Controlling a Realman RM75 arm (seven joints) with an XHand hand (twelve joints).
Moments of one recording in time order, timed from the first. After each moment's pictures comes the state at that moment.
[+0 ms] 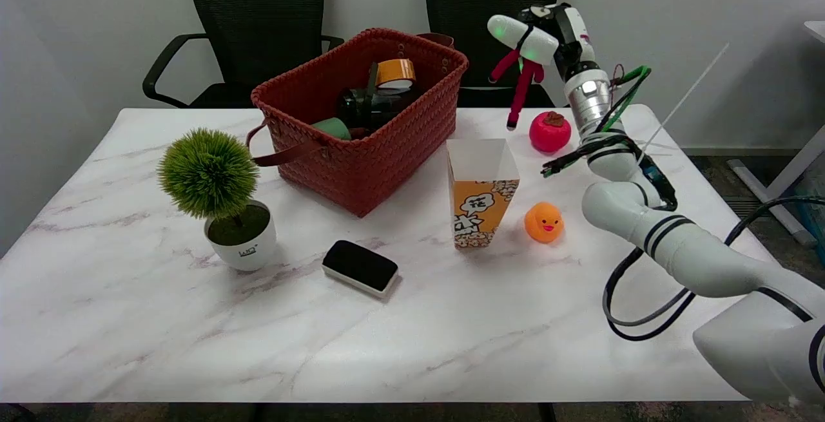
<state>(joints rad) 0.61 -1.07 -1.94 0.77 0.79 0.66 1.08</state>
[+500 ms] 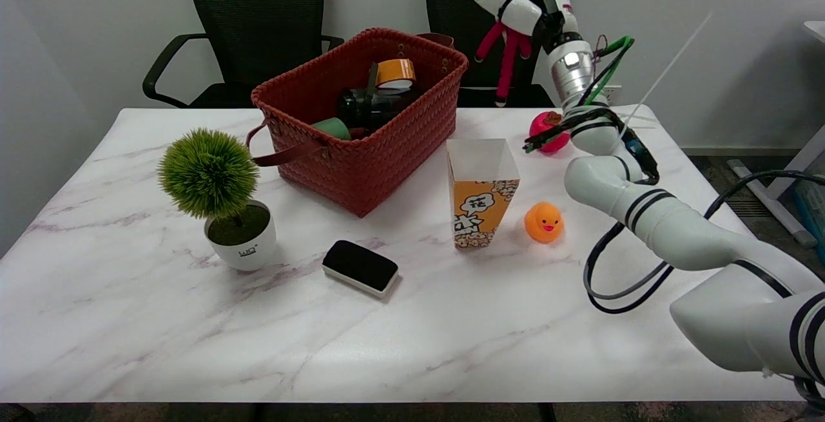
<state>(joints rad) 0.73 -1.12 -1.97 0.72 0.75 0.66 1.08</state>
